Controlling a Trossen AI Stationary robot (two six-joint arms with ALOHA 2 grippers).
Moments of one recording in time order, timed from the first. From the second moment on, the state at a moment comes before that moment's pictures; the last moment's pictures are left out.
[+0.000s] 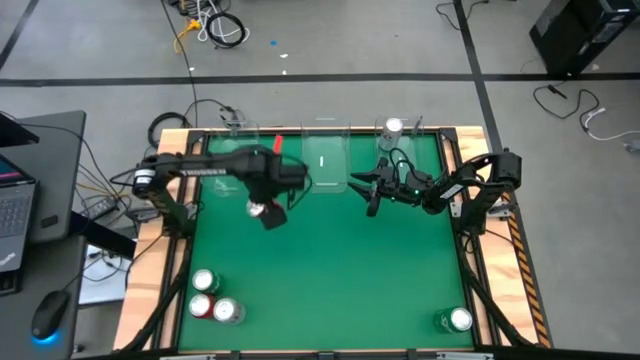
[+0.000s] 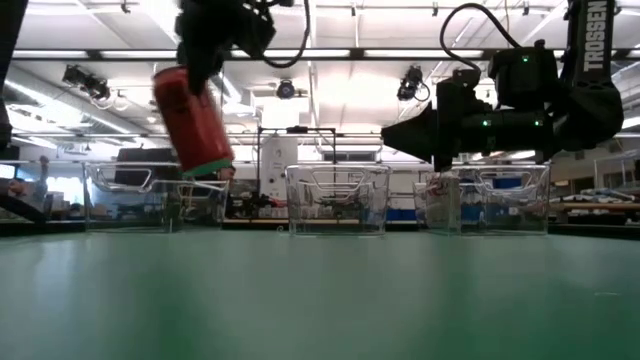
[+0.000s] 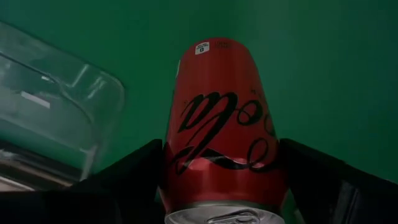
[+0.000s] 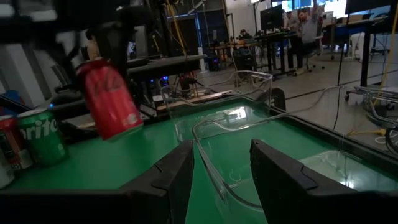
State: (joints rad) left arm 0.09 1.70 1.67 -1.57 -0.01 -0.39; right arm -0.29 1.70 0.26 1.47 0.00 0.17
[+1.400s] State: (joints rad) left arm 0.87 1.84 1.79 -1.57 -0.19 0.08; right arm -0.29 1.70 0.26 1.46 0.00 0.16
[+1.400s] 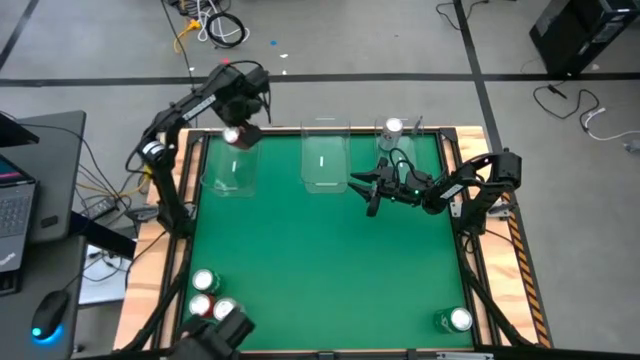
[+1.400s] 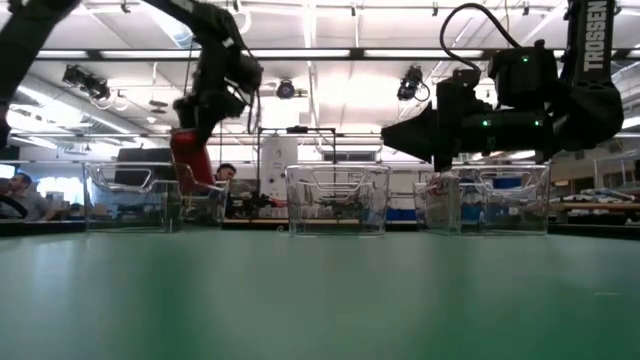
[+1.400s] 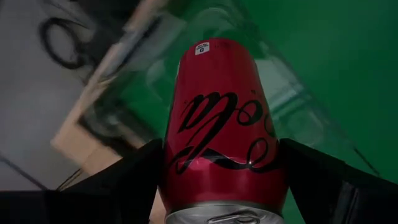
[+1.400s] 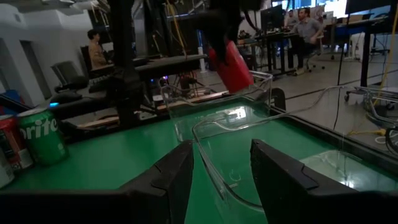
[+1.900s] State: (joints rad) left arm 0.87 2.01 1.79 -1.57 -0.18 0.13; right arm -0.29 1.70 0.26 1.46 0.00 0.16
